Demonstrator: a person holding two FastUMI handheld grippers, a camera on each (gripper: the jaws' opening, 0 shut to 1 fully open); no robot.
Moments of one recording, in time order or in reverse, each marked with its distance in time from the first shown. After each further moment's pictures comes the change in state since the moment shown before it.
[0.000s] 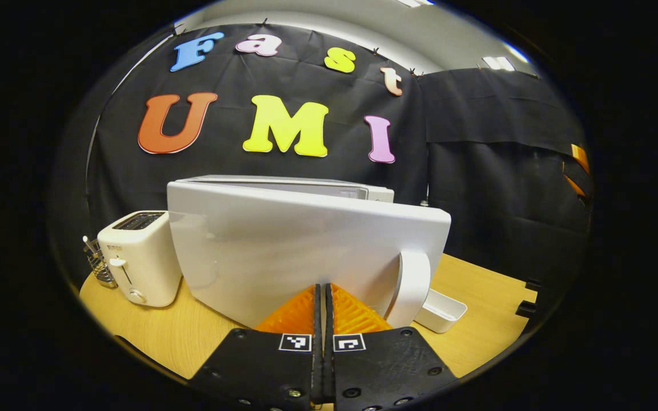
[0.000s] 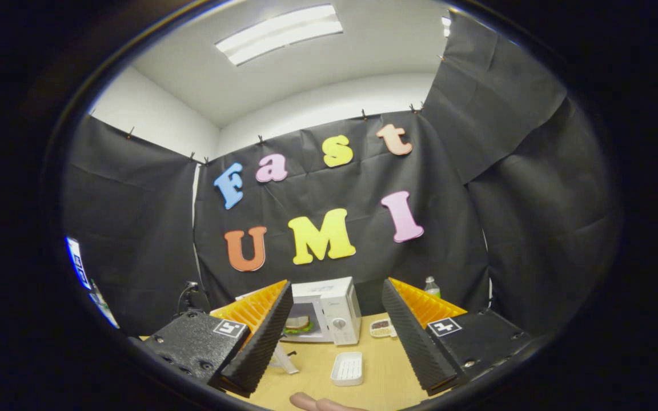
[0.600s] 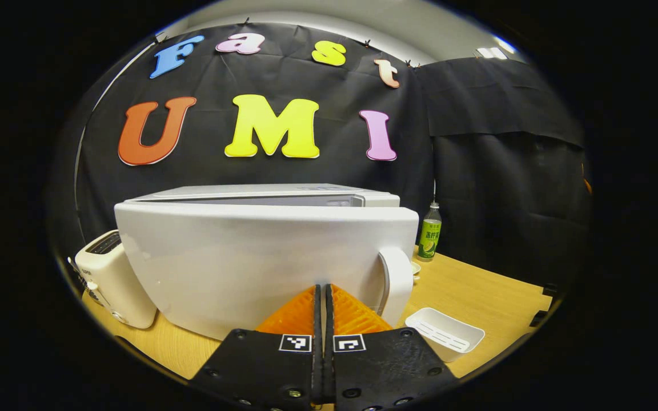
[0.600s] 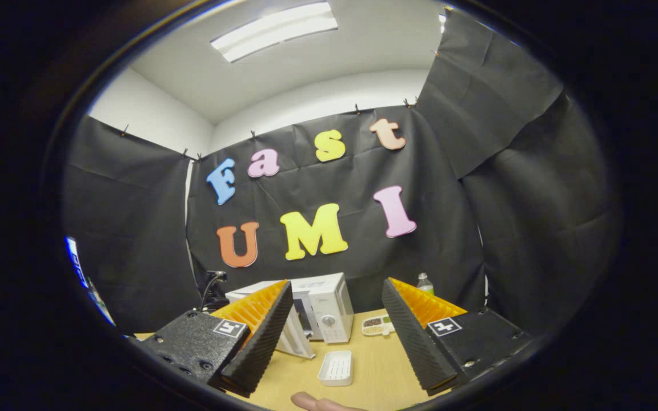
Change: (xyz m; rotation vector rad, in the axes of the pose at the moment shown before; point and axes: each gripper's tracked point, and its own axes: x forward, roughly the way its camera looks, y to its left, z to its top) left arm 0.086 -0.019 0.022 0.058 -0.007 0.023; right arm 0.011 -0.029 -0.013 0.004 0.018 -0.018
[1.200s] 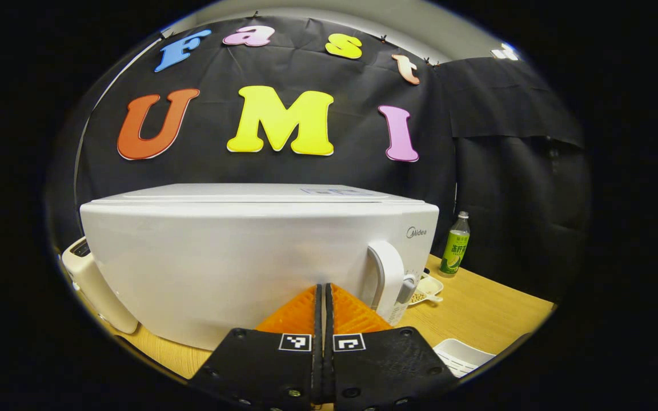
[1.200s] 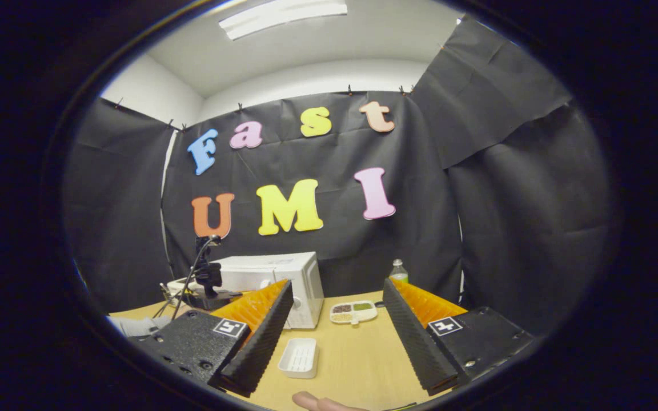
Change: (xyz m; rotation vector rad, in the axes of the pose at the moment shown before) left arm 0.074 0.010 0.012 -0.050 -0.012 0.079; right arm 0.024 -0.045 -0.035 -0.116 0.096 -0.123
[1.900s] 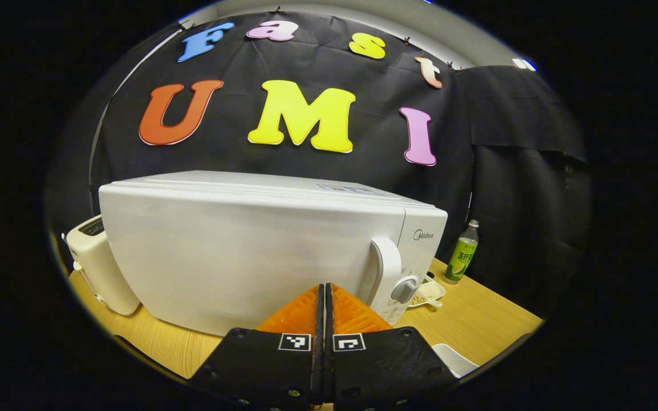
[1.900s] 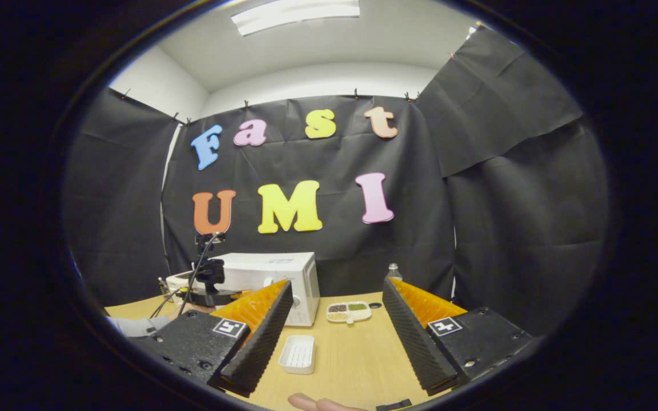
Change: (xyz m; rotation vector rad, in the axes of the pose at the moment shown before) left arm -0.032 0.005 -0.007 -0.101 0.044 0.092; right arm -0.024 0.015 0.015 -0.029 0.007 -0.007
